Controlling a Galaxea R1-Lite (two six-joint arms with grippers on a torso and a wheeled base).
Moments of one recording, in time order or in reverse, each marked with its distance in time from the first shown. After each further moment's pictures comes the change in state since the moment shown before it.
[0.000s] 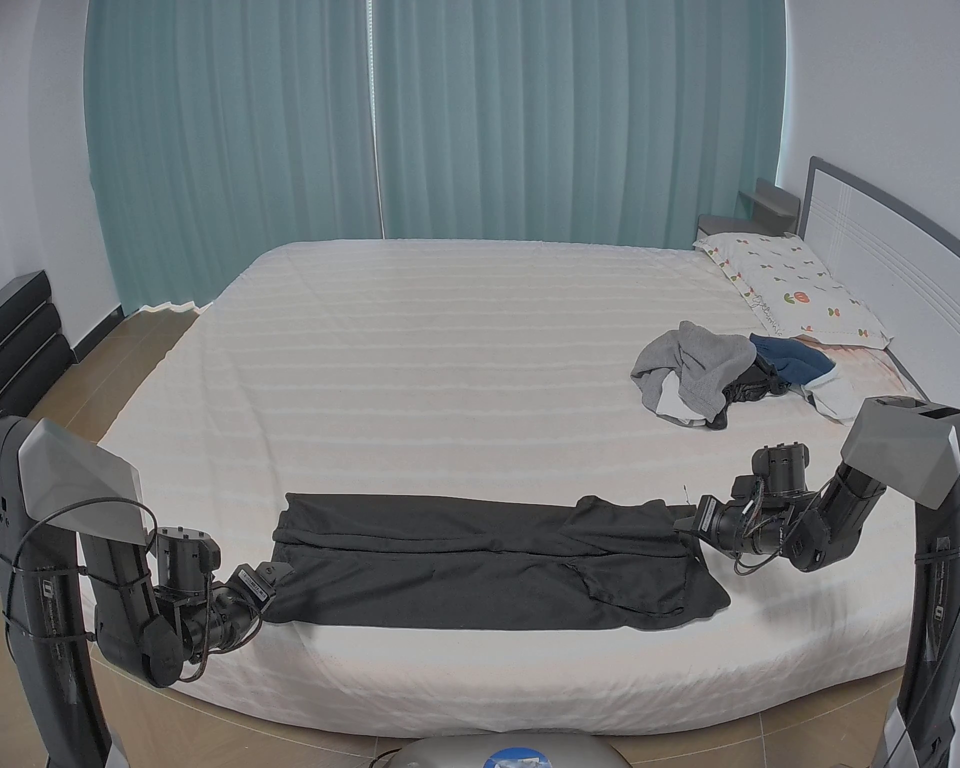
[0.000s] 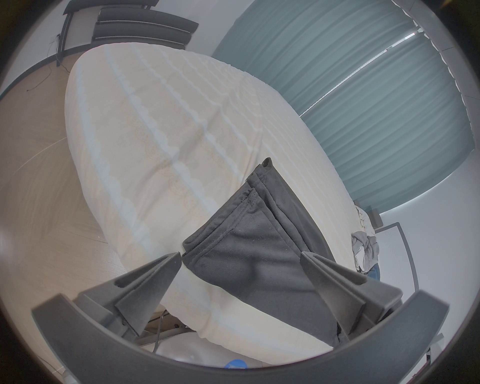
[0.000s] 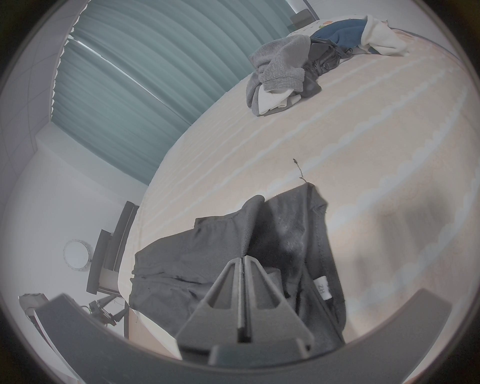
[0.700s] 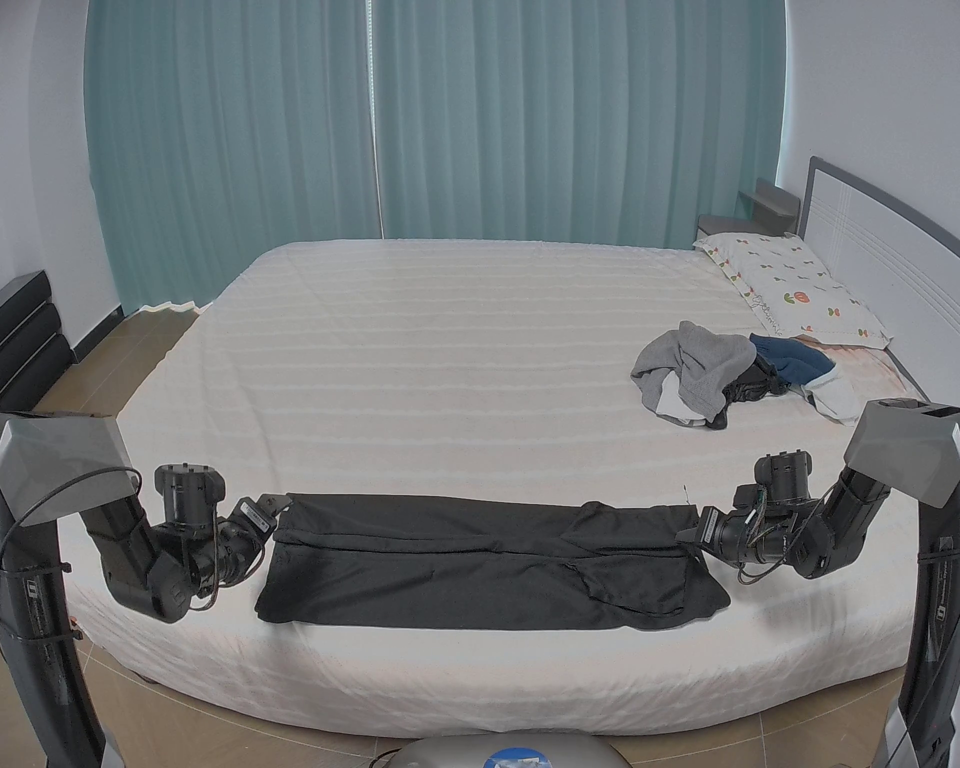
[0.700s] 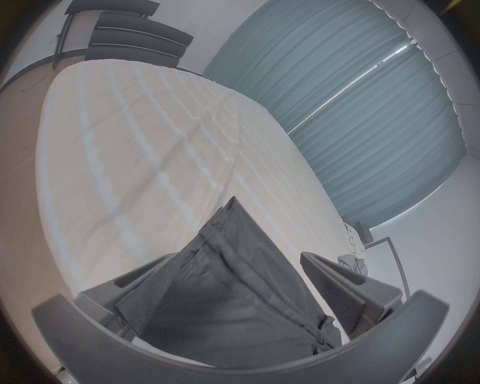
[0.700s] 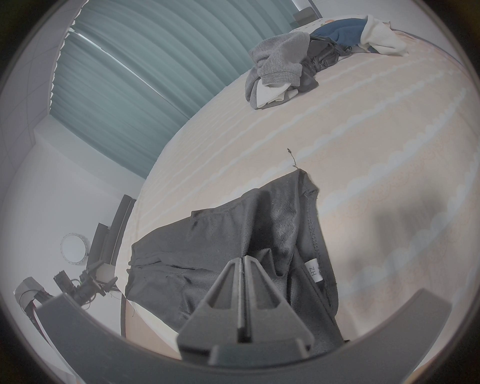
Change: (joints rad) left arm 0.020 -0.062 -0.309 0.255 0.019 -0.006; right arm 0.000 -0.017 0.057 -0.001 0.003 -0.035
